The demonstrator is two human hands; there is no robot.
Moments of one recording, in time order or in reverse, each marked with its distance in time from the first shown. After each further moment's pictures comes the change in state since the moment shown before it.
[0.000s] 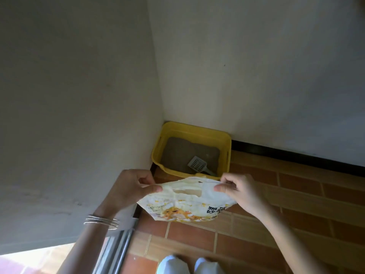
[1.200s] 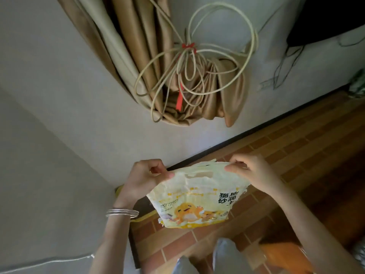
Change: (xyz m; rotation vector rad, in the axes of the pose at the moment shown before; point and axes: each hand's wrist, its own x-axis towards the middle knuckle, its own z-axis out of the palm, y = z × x) left_hand -0.119 0.440 -0.149 -0.037 -0.410 0.506; right_hand -0.251 -0.338 -0.303 -0.188 0.610 0.213
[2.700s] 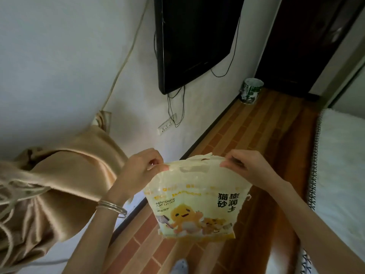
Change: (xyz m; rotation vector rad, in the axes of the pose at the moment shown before) left_hand 0.367 0.273 0.315 0.201 -0.274 0.776; right_hand 0.036 0.289 -0.362 -0.473 0.369 0.101
